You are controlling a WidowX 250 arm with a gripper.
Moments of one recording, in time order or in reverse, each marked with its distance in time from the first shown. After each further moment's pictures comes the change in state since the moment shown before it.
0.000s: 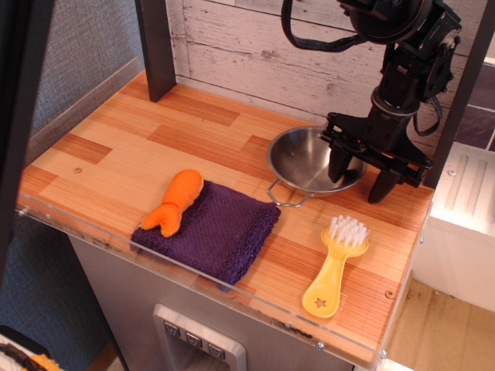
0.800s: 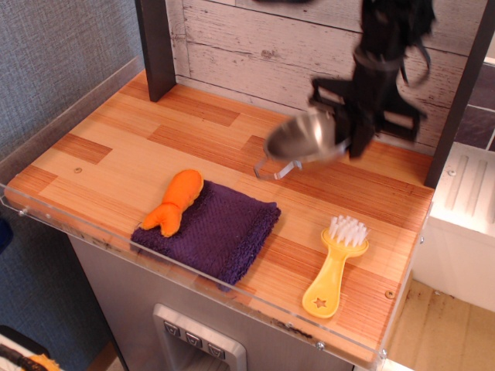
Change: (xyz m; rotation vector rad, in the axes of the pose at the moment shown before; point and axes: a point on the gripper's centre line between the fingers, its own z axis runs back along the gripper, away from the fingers) arm -0.002 0.030 0.060 -0.082 -0.096 0.089
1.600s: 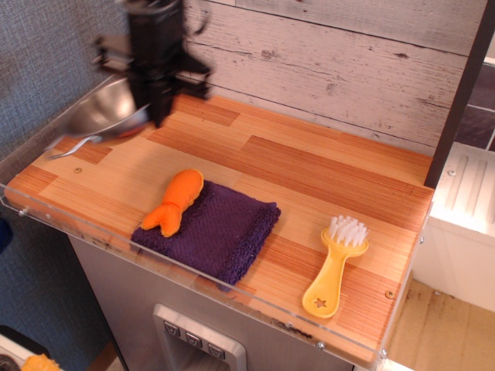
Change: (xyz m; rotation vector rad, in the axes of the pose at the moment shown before) arm -0.099 0.171 0.028 0.123 0.109 0.212
